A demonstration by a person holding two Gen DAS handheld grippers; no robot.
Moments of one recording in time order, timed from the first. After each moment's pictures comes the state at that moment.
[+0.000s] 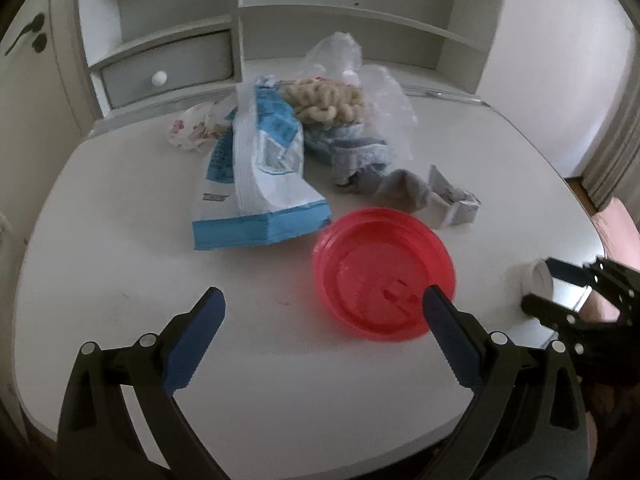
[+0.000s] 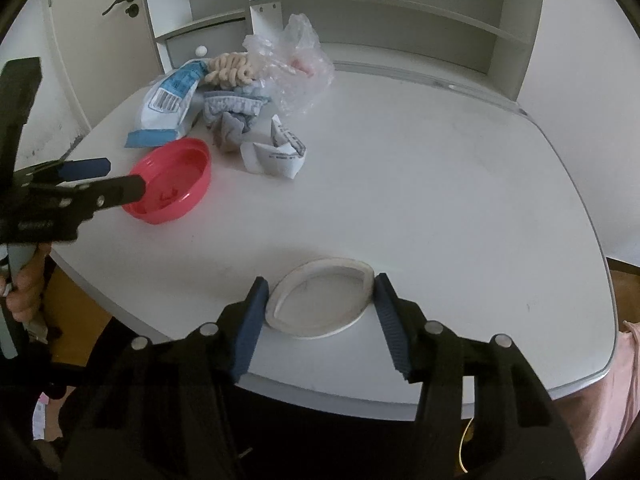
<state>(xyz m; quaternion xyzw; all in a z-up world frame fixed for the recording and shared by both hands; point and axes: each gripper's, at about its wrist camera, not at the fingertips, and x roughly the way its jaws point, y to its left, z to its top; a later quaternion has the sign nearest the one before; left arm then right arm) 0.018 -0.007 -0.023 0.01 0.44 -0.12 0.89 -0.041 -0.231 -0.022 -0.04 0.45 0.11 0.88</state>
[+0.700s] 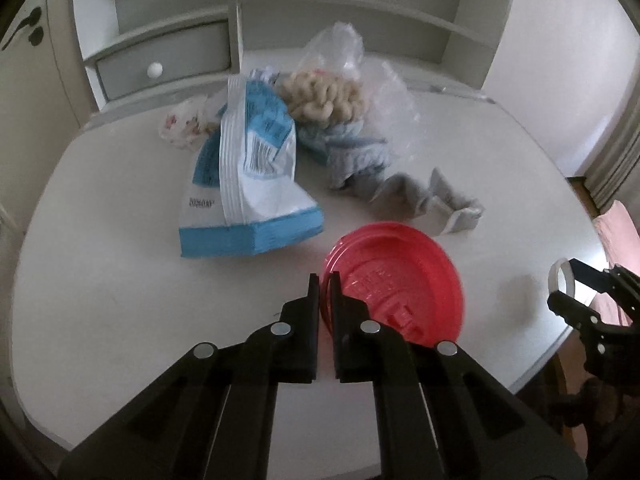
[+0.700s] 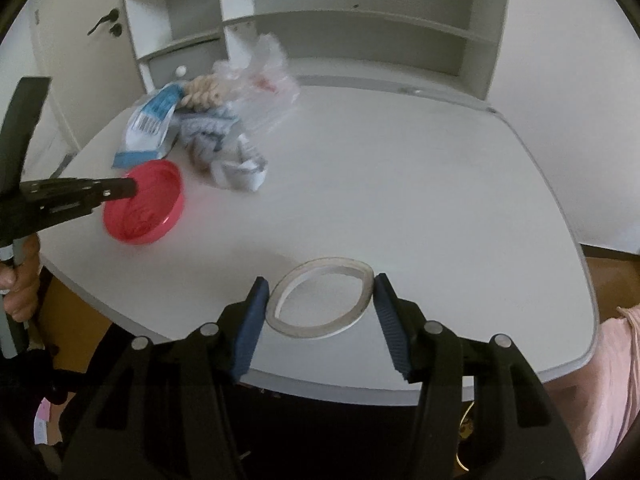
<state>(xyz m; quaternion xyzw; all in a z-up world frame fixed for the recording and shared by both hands) 0.024 -0.019 -0.017 0.01 0.45 -0.12 0.88 -0.052 -0.260 -0.007 -0.03 0.44 0.08 0.90</state>
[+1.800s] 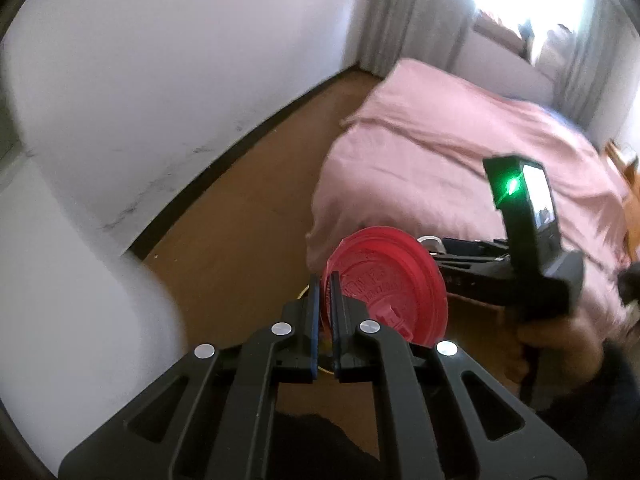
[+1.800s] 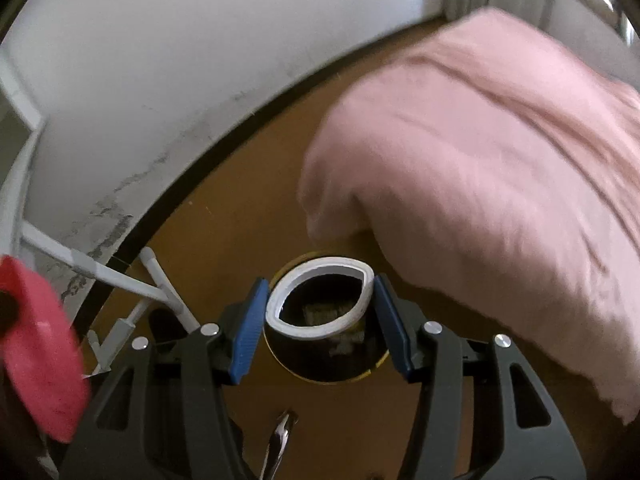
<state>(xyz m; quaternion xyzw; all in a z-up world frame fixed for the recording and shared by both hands) -0.077 -0.500 -0.063 0.19 0.40 -0.52 0.73 -0.213 -0.678 -0.132 0.27 0.47 -0.33 0.77</state>
